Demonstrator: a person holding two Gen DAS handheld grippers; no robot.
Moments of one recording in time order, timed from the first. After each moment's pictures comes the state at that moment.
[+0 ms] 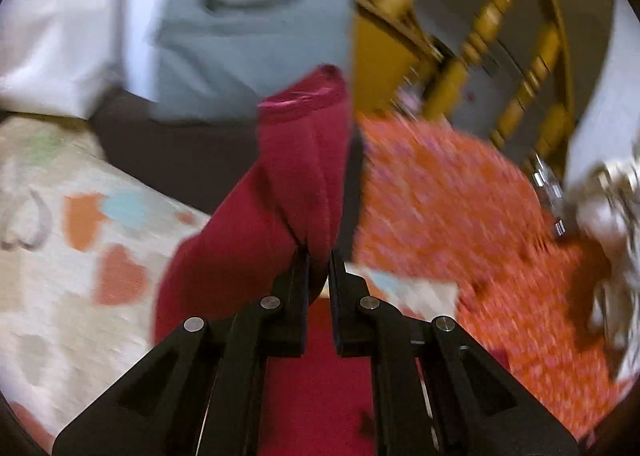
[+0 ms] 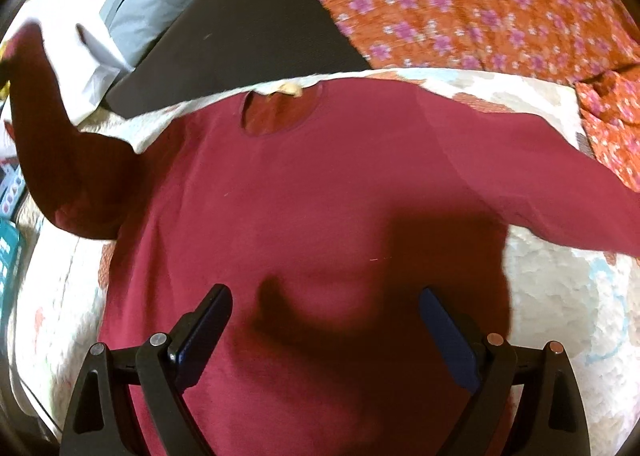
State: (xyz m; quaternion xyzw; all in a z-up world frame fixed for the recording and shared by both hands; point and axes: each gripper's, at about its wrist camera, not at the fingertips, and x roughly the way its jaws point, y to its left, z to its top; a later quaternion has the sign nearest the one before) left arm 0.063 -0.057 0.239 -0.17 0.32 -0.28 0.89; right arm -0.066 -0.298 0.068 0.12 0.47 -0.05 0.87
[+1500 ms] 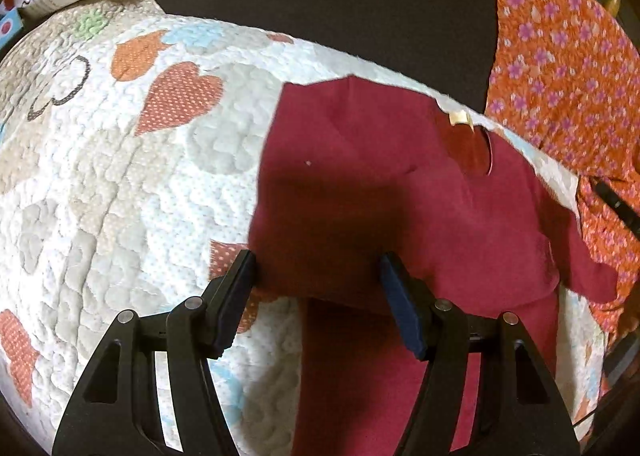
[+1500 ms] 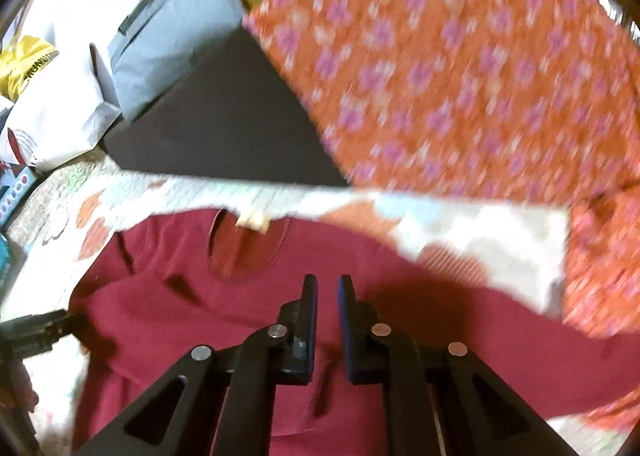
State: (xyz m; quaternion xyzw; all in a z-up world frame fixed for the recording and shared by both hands) left arm 0.036 -0.045 0.067 -0.06 0.50 -0.14 0.85; right arm 0.017 -0.346 0.147 0.02 0.38 -0.05 0.92
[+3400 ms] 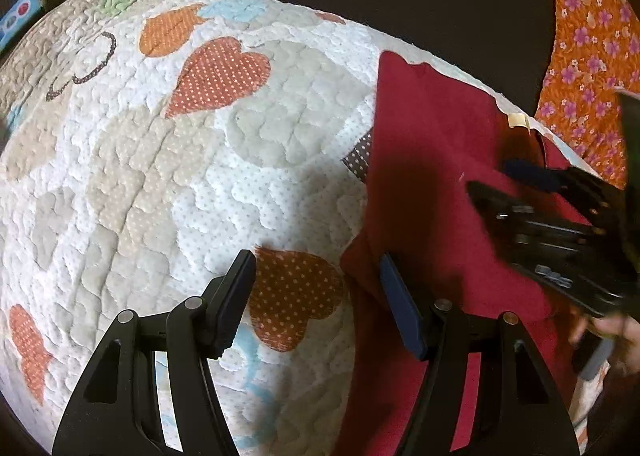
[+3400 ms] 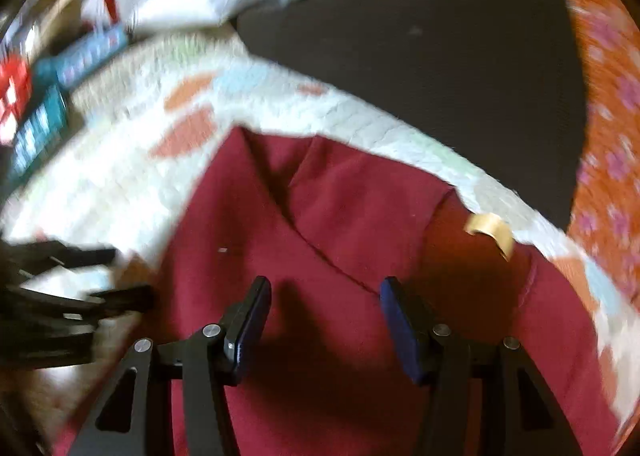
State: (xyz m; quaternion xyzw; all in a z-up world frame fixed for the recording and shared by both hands) left arm 0.061 -0.029 0.049 -0.06 0.53 -0.07 0.84; right arm 0.119 -0.187 0.032 -0.13 0.48 0.19 0.85
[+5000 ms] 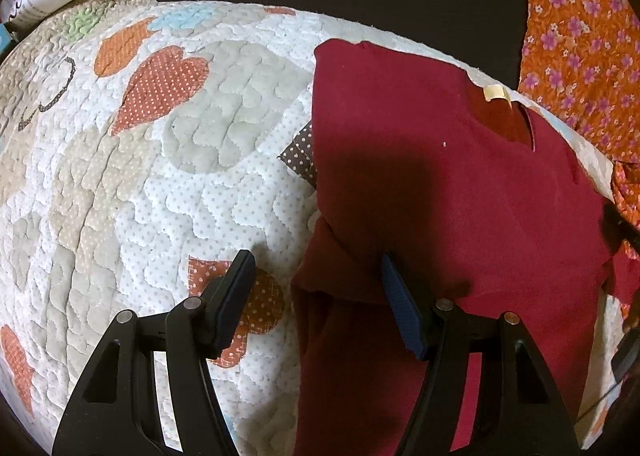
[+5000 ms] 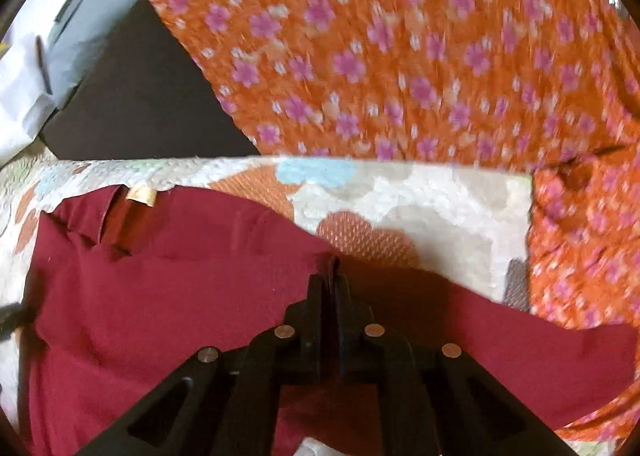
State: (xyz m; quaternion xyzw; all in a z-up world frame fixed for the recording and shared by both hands) left arm 0.065 -0.071 0.038 -0.02 0.53 -0.10 0.84; right arm 0.020 -0.435 0.056 0.04 0.45 -0.12 0.88
